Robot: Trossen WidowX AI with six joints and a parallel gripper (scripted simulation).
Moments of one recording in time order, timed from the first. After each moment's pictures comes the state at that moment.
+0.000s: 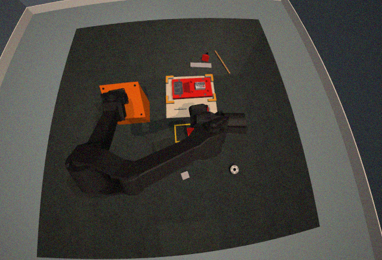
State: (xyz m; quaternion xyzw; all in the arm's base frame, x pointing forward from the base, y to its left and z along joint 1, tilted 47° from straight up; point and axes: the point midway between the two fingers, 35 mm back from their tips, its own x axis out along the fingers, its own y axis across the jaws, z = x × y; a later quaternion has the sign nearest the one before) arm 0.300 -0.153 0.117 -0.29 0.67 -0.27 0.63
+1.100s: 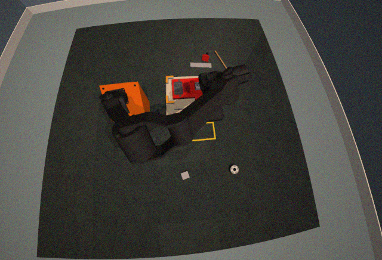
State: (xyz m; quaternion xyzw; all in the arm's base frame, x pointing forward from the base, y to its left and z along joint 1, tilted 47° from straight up) arm 0.353 -0.065 0.031 -0.26 0.66 -0.28 0.65
